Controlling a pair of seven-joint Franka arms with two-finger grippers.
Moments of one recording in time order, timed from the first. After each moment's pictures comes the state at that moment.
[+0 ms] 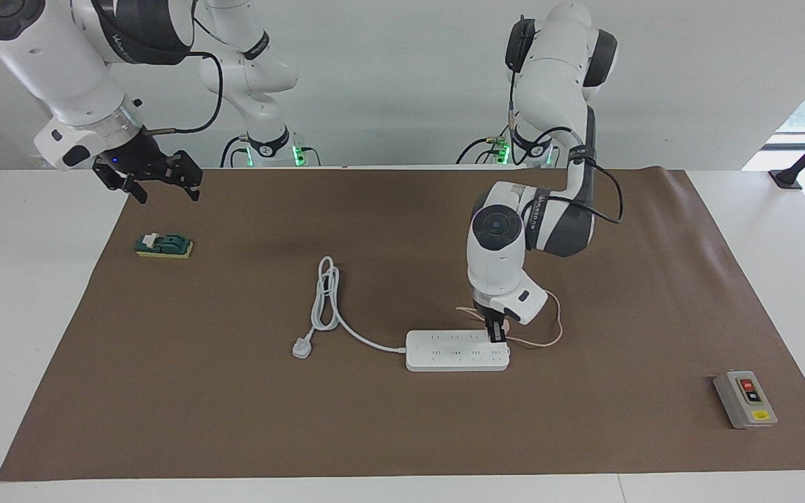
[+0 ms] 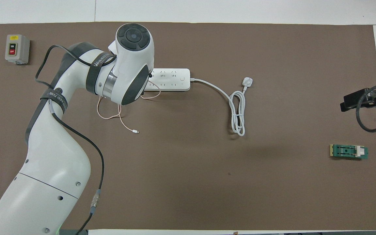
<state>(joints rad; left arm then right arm) -0.51 0.65 0.04 -1.31 0.13 1.91 -2.00 0.07 0.01 -0.14 -1.62 0.04 1.53 -0.06</state>
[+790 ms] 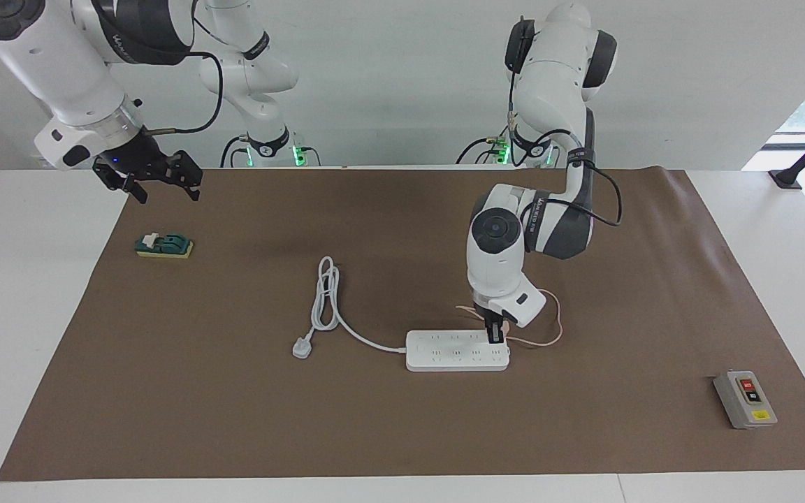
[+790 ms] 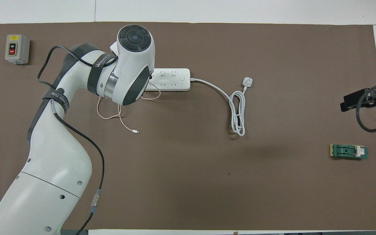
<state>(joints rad) -0.51 0.66 0.04 -1.32 0.13 1.91 -1.96 0.07 0.01 -0.14 -1.62 0.04 1.53 -0.06</state>
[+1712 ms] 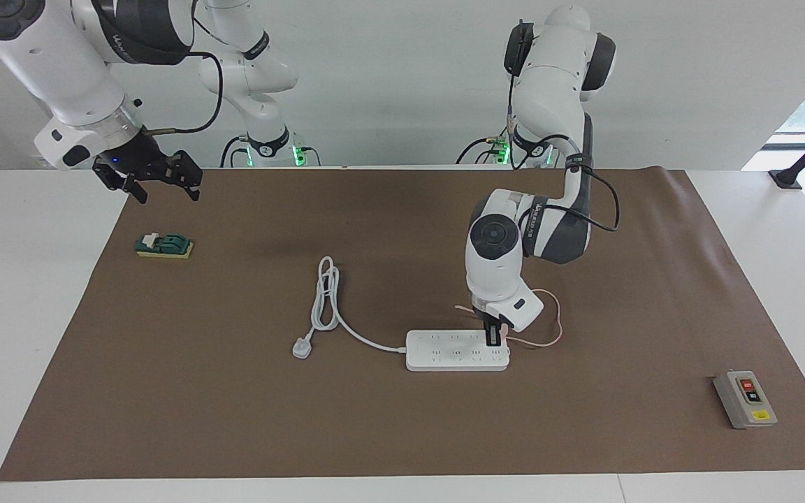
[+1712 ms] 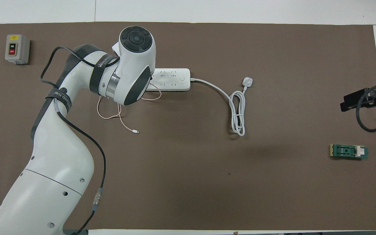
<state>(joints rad) -0.51 0.67 0.04 -1.31 0.13 1.92 -1.92 0.07 0.01 -0.14 -1.62 0.04 1.53 -0.06</state>
